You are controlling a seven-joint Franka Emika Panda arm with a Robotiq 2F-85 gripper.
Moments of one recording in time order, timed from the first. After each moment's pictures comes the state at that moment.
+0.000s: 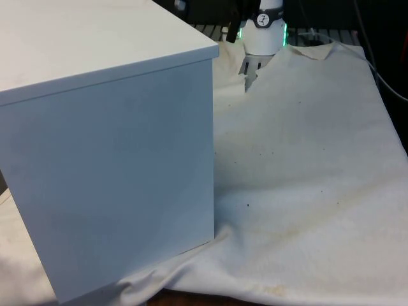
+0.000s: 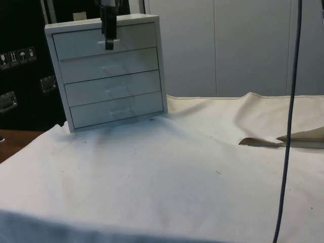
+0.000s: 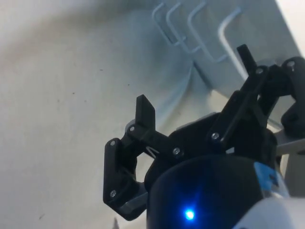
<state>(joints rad) 0.65 0.24 -0.75 -1.94 -0.14 2.48 -0.55</state>
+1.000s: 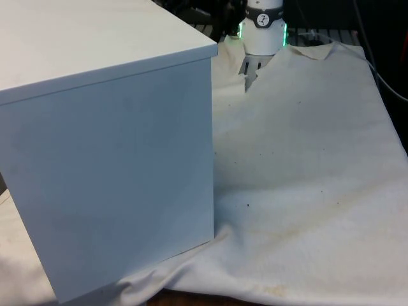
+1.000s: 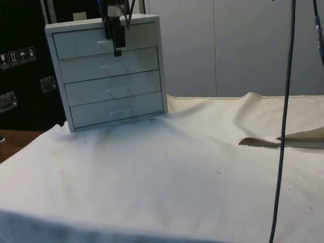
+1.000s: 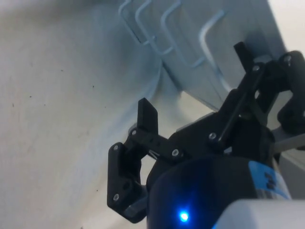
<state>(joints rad) 0.65 0.30 -0.79 -1.95 -0.23 2.52 -0.62</state>
